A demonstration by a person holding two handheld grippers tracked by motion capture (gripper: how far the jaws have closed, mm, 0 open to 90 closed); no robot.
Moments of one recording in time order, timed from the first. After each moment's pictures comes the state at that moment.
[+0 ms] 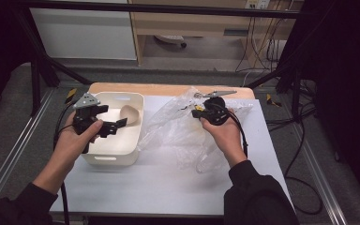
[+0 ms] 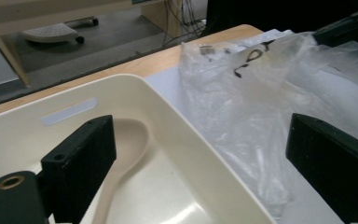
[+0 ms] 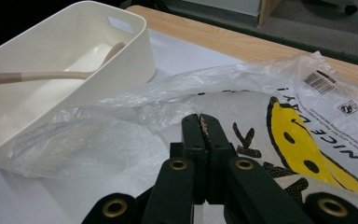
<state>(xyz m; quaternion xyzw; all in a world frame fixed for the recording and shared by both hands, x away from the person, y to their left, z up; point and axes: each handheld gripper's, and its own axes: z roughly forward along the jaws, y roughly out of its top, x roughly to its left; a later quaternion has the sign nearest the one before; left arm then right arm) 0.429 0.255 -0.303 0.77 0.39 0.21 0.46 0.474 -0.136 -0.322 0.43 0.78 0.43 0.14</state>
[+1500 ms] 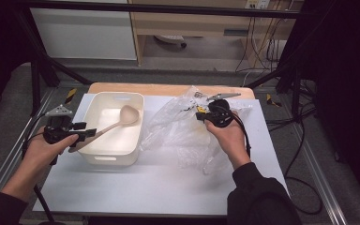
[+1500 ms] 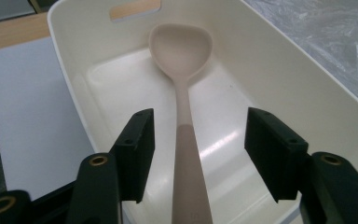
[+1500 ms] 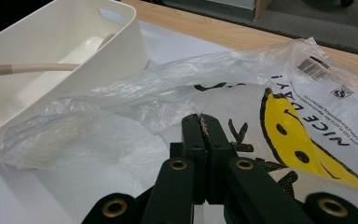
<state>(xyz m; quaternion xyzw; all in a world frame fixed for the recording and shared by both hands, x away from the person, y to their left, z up) 0.422 0.337 -0.344 0.79 0.45 0.16 0.39 0.472 -0.148 -0.329 0.44 0.78 0.42 0.14</state>
